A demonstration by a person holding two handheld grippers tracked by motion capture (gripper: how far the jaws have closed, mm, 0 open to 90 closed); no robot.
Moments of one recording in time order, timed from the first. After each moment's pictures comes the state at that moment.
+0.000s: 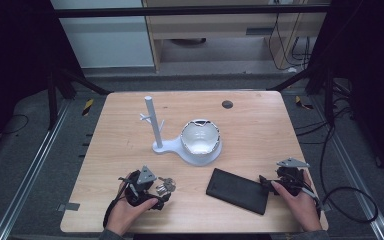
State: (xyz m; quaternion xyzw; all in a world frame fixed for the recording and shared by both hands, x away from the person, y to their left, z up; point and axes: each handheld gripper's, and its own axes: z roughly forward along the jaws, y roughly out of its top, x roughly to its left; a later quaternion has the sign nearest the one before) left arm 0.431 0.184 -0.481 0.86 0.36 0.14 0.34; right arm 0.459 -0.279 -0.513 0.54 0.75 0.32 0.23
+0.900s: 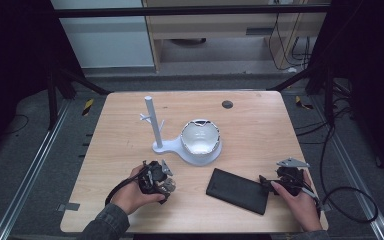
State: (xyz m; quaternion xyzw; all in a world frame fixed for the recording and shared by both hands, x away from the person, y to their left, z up) left arm 0.467 0.149 -0.464 0.95 0.26 0.10 0.14; right arm 0.459 -0.279 -0.513 0.54 0.75 0.32 0.23
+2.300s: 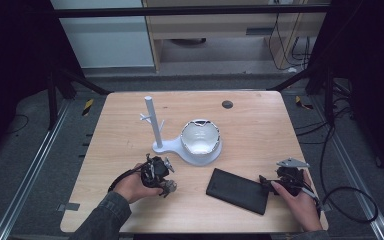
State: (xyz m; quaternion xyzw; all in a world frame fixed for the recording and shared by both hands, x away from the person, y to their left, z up) left arm 0.487 0.148 -0.466 0.96 0.23 0.04 0.13; right arm 0.459 -0.279 -0.513 0.54 0.75 0.32 0.23
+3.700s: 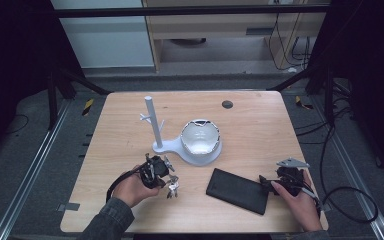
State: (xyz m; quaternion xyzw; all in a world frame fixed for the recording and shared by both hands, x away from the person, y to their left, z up) left arm 0.478 0.146 -0.447 0.96 0.25 0.06 0.12; right arm 0.459 -0.279 -0.513 0.54 0.75 0.32 0.23
